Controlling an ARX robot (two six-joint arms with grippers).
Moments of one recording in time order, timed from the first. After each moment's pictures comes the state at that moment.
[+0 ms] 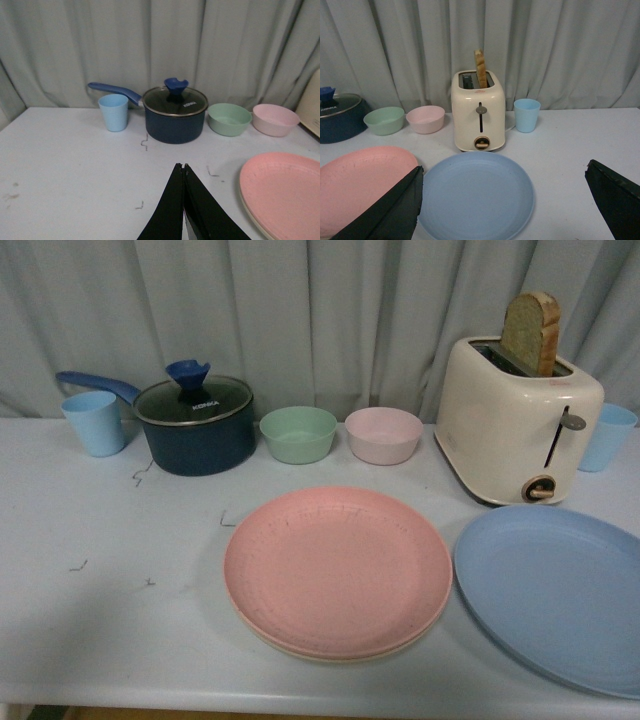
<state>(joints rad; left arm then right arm) 0.00 0.93 0.05 0.87 0.00 -0.02 0.00 0.00 0.01 0.00 0.00 0.00</state>
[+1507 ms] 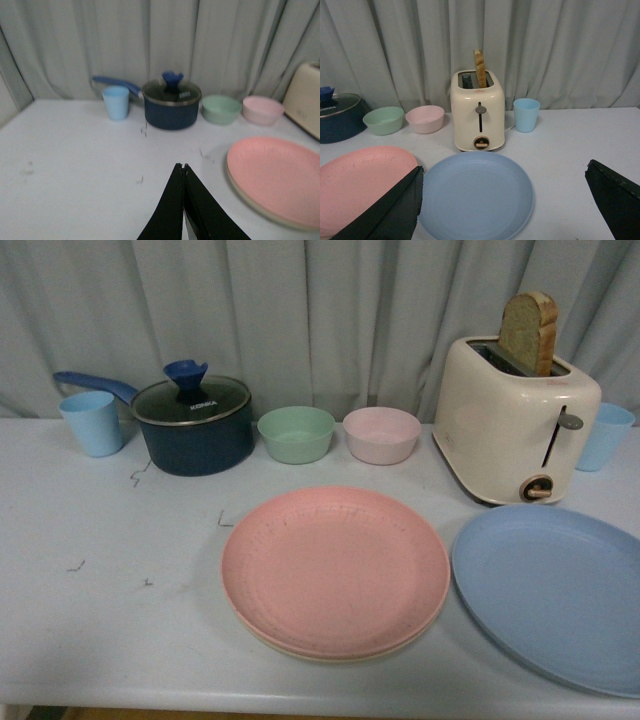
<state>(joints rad) 0.00 0.03 0.01 -0.01 0.00 -0.02 0.00 0.00 0.01 0.00 0.00 0.00</state>
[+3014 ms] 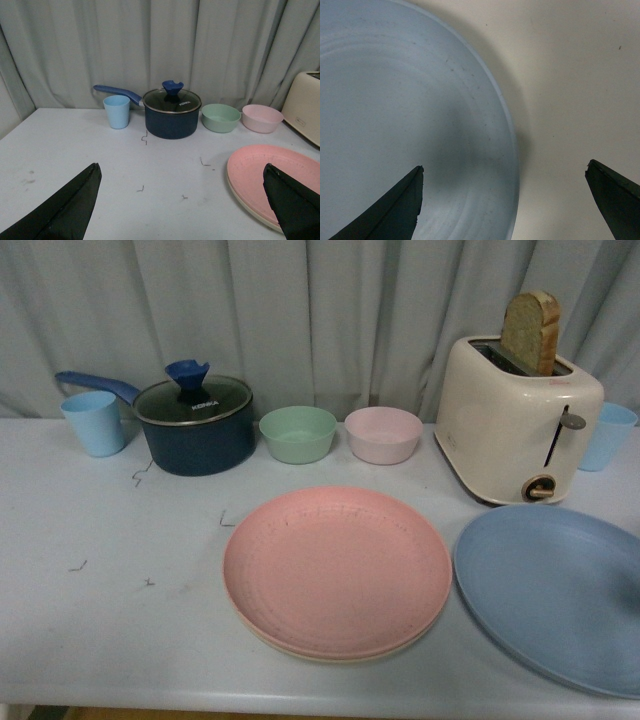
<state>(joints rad) 0.00 0.01 0.01 0.00 0.00 -0.02 -0.22 1.98 0.90 0.14 -0.15 -0.05</state>
